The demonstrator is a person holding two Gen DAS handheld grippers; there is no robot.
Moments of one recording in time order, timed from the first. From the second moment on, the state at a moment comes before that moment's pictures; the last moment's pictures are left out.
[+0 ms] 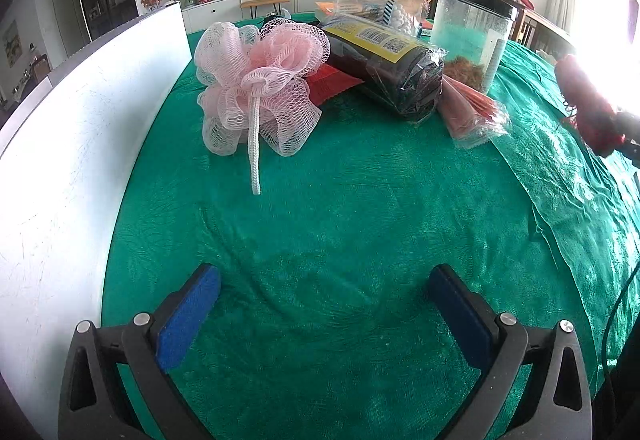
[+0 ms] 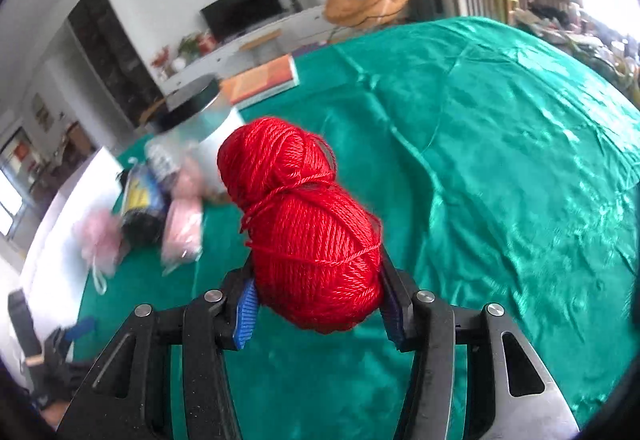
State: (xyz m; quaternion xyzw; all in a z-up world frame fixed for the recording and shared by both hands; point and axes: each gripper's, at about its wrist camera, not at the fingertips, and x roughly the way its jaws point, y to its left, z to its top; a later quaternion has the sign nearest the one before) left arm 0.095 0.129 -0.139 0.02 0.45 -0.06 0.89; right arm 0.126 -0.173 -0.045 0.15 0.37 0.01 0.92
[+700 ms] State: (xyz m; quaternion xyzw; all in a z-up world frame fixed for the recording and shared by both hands) left arm 0.095 0.128 -0.139 0.02 0.45 -0.06 0.89; right arm 0.079 -0.173 -0.081 0.06 0.41 -0.03 0.91
